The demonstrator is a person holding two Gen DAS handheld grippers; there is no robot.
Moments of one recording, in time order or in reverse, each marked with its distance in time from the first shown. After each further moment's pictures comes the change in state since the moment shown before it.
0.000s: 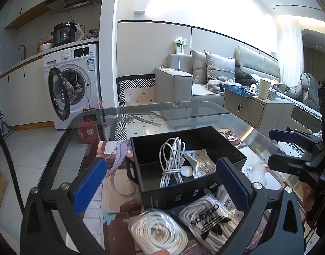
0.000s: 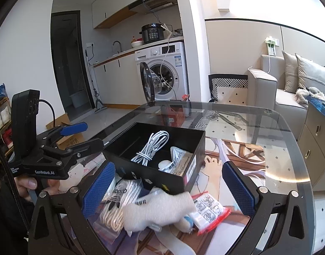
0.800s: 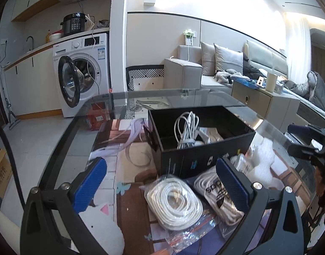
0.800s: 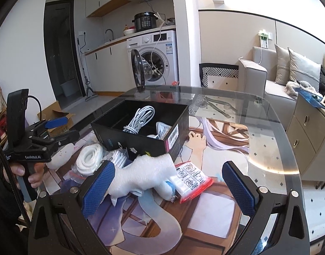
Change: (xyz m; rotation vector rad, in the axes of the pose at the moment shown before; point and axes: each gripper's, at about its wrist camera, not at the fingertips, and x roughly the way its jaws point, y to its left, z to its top) left arm -0.016 0.014 -0.039 -0.026 0.060 0.050; right arm -0.018 -0.008 -0.032 -0.010 0.090 -0.069
